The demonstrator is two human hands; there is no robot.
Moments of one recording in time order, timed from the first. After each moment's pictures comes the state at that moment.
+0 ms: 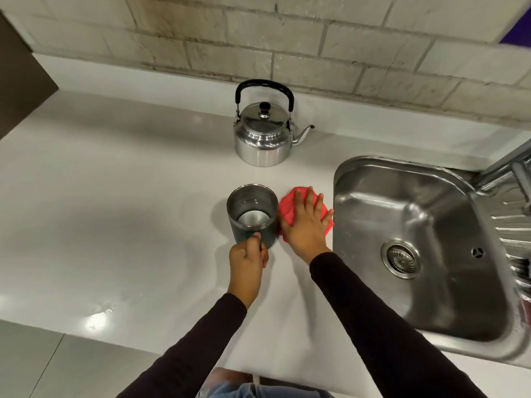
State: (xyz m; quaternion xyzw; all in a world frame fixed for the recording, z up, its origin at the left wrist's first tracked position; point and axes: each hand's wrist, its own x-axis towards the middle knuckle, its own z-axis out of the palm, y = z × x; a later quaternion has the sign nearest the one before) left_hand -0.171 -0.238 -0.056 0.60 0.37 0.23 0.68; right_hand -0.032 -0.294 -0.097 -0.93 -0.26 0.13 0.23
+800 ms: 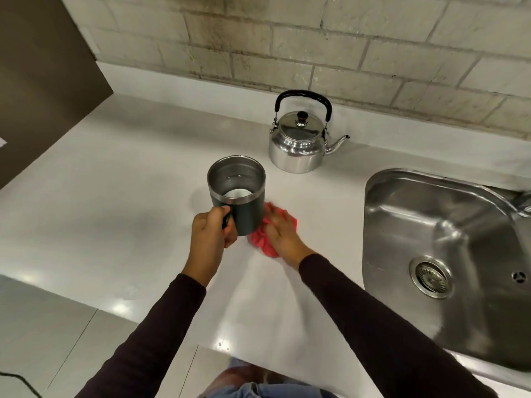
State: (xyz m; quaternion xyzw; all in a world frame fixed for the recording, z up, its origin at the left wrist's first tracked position) left_hand -0.226 -0.143 0.007 0.61 0.32 0.28 0.67; right_hand -0.092 -0.225 -0.080 -0.79 -0.46 0.19 0.36
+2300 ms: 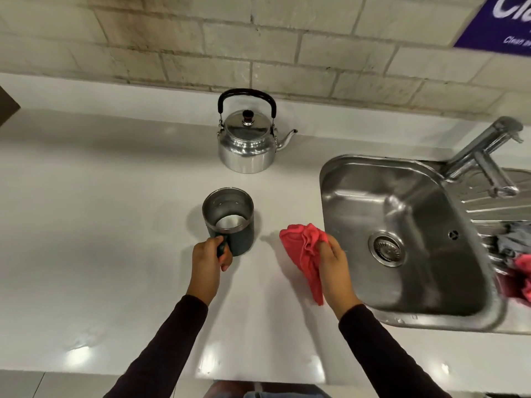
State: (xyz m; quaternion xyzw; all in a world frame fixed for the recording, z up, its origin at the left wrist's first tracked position) left_hand -0.196 -0.165 -0.060 0.61 0.30 0.16 0.72; right_hand -0.098 -0.354 -0.051 -0.71 -0.01 0.18 0.68
